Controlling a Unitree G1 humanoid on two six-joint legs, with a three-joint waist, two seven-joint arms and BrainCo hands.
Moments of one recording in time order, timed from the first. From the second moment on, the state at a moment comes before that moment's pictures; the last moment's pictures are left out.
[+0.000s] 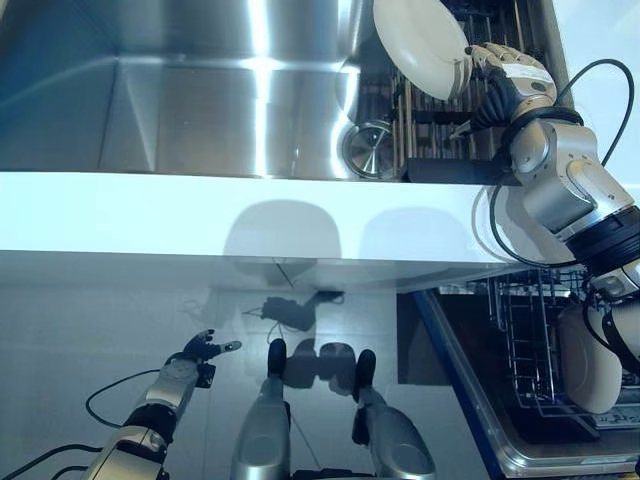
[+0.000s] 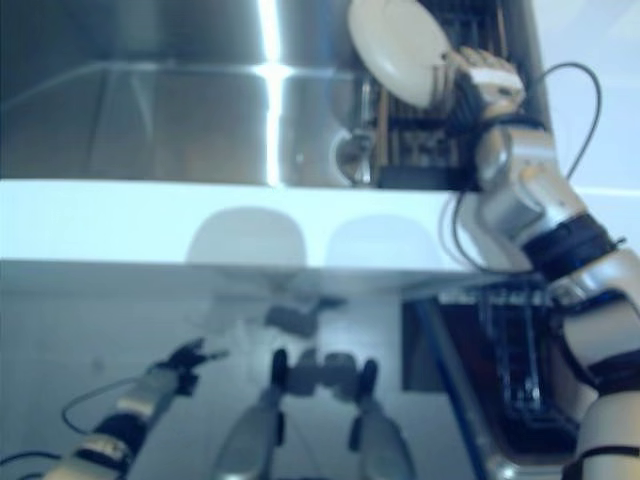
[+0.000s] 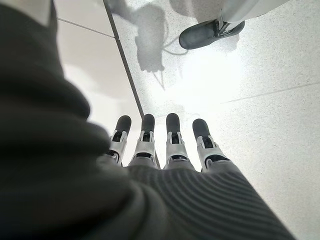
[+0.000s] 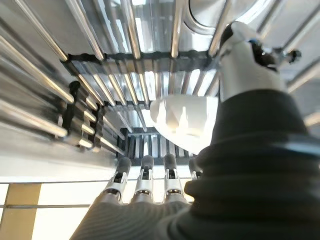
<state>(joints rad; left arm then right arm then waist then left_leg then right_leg) -0.29 0.45 -0.25 0.88 -0.18 0.19 0.04 -1.20 -0.90 0.71 0.36 -0.32 0.44 -0.01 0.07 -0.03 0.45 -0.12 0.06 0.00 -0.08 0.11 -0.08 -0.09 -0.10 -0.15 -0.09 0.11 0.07</state>
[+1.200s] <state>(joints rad) -0.28 0.43 -0.26 0.88 -0.19 0.19 0.04 -1.27 -0.81 0.70 0.42 -0.31 0.50 0.06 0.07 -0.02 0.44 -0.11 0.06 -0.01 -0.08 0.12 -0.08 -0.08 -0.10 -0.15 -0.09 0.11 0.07</state>
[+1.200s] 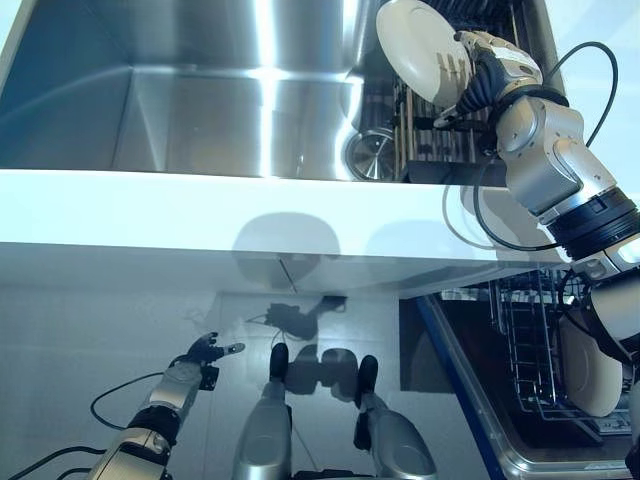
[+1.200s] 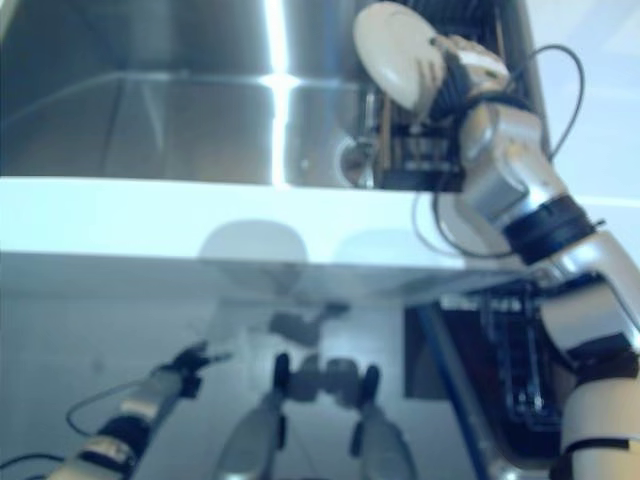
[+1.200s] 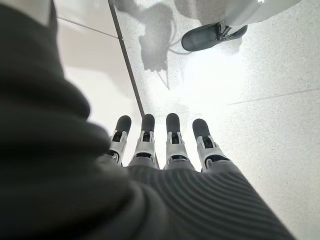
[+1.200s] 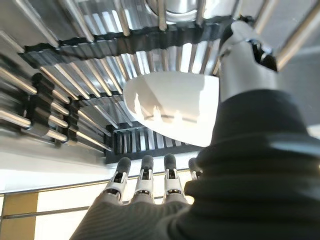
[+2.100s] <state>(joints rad) -0.28 0.43 -0.26 0.88 -0.21 0.19 0.05 -1.31 -0.84 0.79 0.46 -0.38 0.48 0.10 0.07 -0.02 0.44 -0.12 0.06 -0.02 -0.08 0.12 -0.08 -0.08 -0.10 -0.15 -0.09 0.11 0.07</state>
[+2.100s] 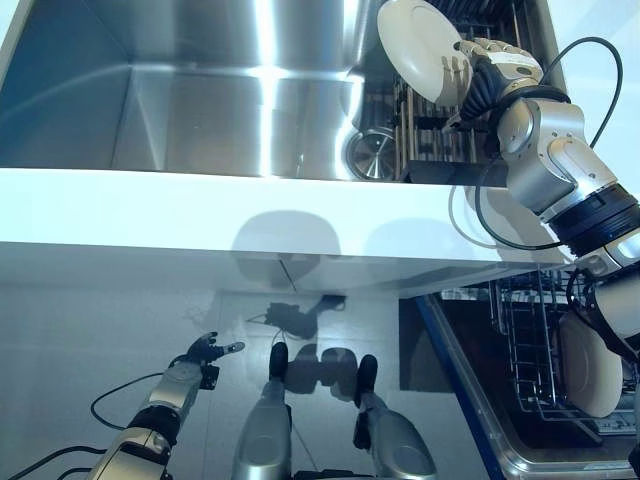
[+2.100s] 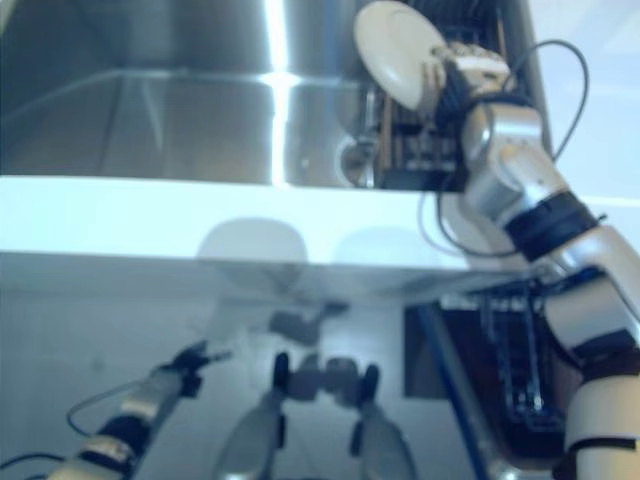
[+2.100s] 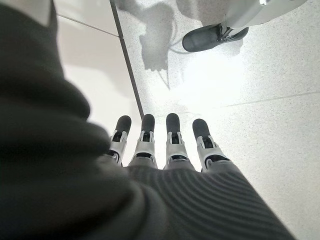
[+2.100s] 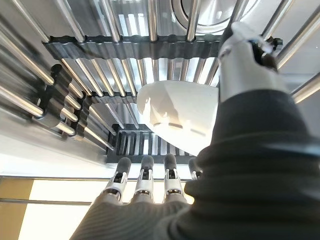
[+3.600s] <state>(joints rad) -0.29 0.45 -0.28 0.89 -0.23 0.19 0.08 -1.37 -0.81 0.80 0.53 -0.38 0.54 0.06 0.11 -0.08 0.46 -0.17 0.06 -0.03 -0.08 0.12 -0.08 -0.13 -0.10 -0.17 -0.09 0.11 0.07</state>
